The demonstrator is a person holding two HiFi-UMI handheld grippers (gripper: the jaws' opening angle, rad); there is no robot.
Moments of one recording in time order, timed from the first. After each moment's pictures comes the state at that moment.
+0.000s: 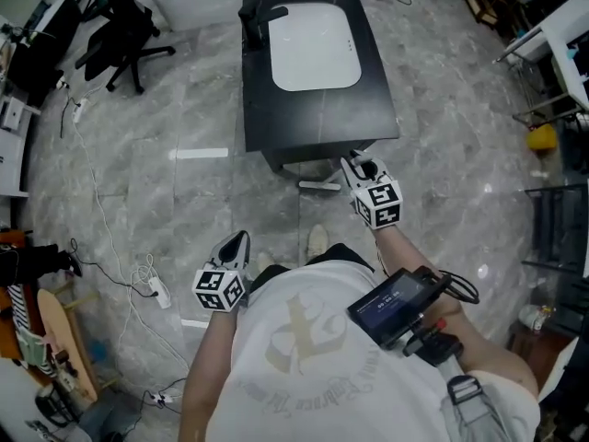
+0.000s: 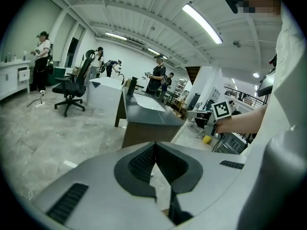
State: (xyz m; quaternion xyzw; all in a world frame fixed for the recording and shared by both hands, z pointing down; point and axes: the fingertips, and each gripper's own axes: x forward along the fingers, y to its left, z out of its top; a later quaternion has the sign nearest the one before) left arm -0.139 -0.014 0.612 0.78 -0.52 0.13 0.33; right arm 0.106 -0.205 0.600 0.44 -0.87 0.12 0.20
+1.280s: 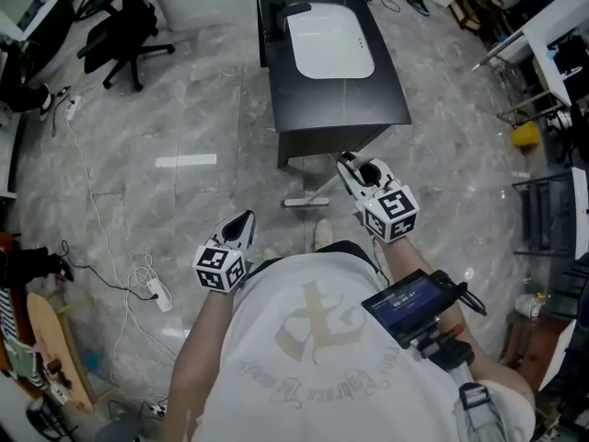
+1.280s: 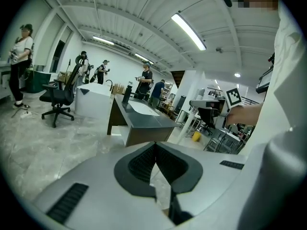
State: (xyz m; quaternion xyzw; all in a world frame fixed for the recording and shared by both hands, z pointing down) left arm -0.214 0.016 0.596 0.84 -0.46 0.11 0.28; right arm -0.016 -0.092 0.504 0.40 -0.90 0.10 0.17
